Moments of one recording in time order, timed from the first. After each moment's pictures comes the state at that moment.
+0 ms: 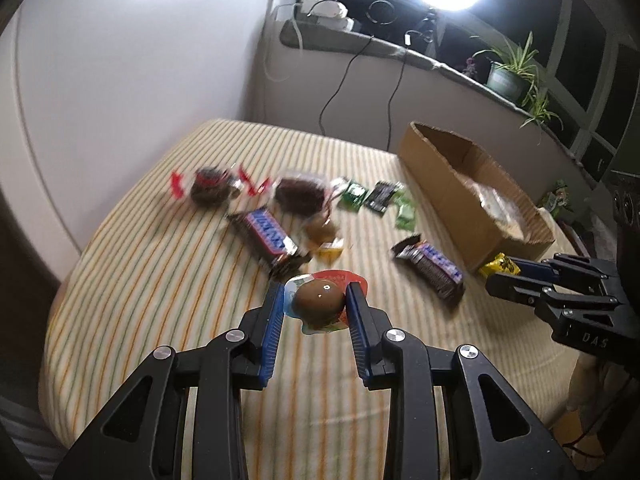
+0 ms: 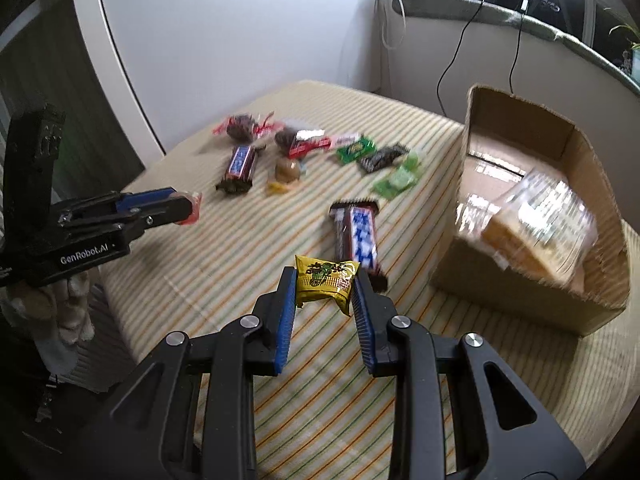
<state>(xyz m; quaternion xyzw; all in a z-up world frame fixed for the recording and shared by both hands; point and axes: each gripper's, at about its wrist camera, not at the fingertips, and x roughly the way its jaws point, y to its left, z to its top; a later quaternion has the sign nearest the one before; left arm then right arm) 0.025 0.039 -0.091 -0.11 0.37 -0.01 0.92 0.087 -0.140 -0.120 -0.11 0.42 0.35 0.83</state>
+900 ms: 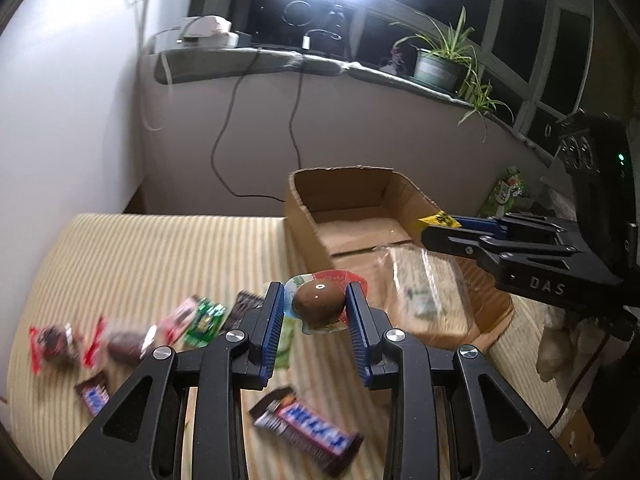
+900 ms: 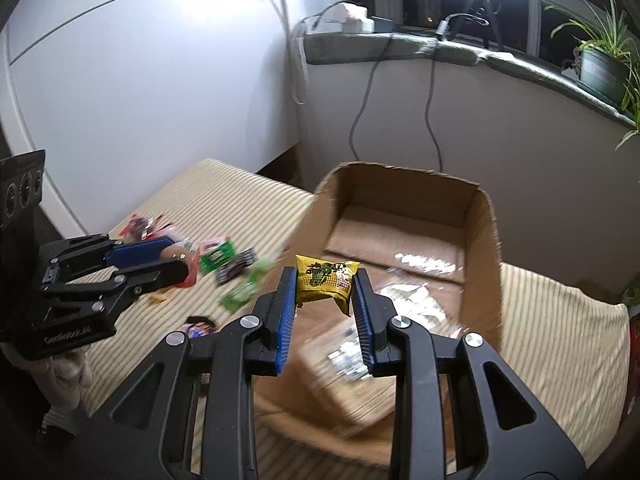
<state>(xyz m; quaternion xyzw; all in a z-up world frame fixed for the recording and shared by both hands) 0.161 -0.064 -0.056 -0.06 0.35 -0.13 0.93 0.218 -0.217 -0.078 -0.08 0.39 0.27 0.88</state>
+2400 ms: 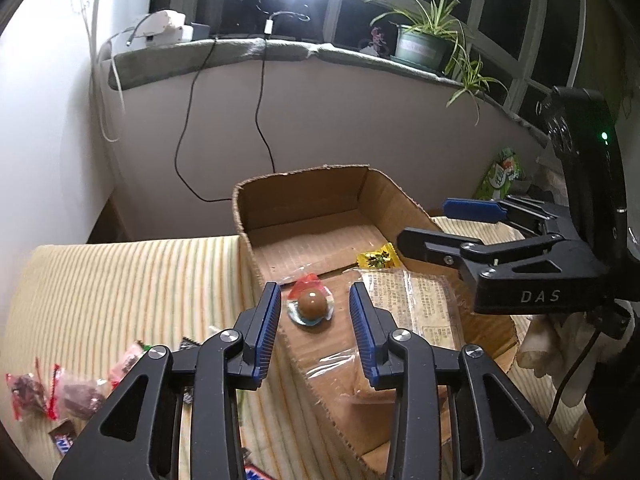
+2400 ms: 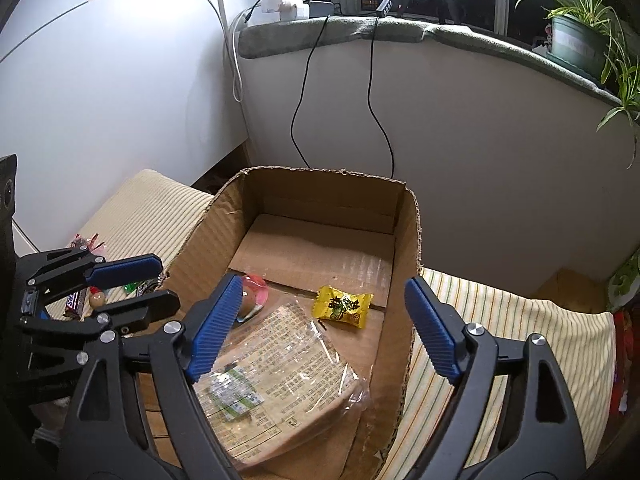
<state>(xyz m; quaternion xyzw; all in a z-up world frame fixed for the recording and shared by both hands) 0.200 -0.103 -0.058 -0.03 0.37 -0.15 0.92 0.271 -0.257 -0.091 -0.07 0.41 0.23 0.88</state>
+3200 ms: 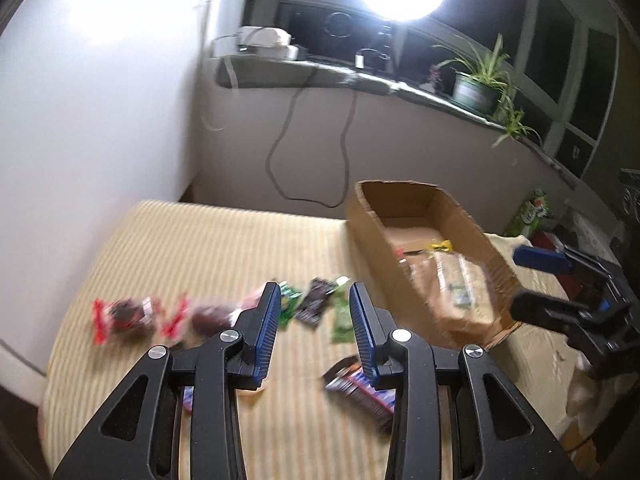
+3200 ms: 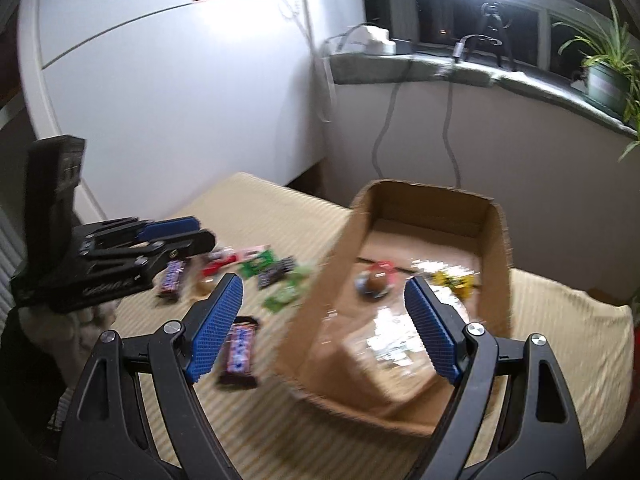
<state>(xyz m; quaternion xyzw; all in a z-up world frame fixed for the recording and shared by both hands) 0.115 0.003 -0.044 -0.08 0.34 -0.06 0.93 0.157 -0.202 -0.052 -0.06 0.36 0.33 0.87</state>
